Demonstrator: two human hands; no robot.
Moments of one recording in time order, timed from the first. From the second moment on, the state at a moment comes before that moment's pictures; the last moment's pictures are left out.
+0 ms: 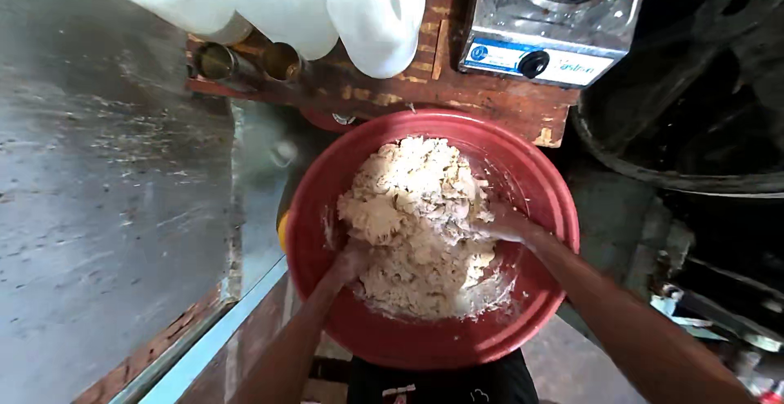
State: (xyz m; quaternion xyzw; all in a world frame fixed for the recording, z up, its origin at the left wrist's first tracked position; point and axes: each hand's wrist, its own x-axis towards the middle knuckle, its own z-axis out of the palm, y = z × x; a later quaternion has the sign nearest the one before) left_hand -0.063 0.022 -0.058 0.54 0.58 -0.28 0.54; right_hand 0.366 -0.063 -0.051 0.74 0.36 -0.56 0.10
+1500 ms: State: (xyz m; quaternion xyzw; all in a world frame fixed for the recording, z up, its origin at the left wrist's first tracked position) left_hand -0.027 -0.098 -0.042 0.41 0.59 -0.35 0.60; right_hand 0.211 -0.178 -0.054 0.61 0.13 -0.78 0.07
